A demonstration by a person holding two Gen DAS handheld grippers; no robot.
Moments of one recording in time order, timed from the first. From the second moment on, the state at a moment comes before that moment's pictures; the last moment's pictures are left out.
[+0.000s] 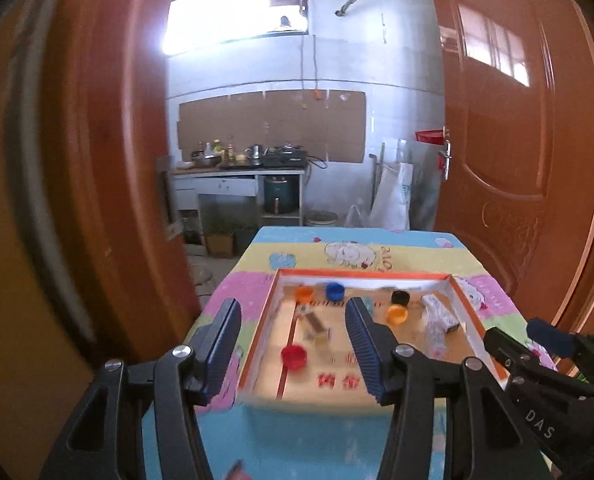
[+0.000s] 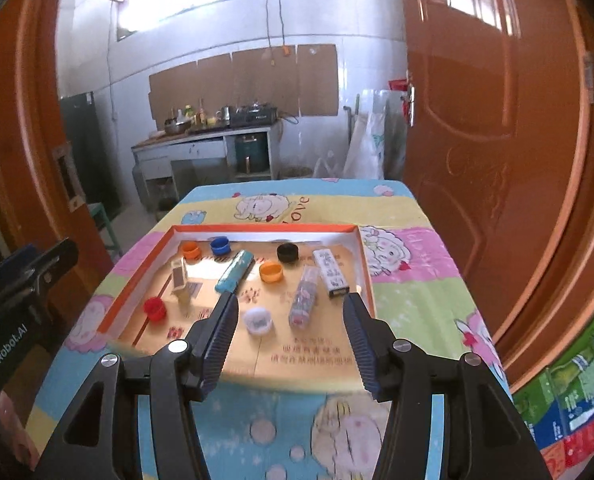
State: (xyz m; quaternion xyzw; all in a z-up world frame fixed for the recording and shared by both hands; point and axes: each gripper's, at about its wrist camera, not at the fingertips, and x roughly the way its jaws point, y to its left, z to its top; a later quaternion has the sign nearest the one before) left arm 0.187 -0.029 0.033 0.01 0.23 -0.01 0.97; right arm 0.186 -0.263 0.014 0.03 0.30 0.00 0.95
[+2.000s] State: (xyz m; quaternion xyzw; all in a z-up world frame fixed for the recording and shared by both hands) left arm -0.004 -0.007 0.007 0.02 0.24 -0.02 0.97; right arm -0.029 -0.209 0.014 -0.02 0.23 -0.02 0.97
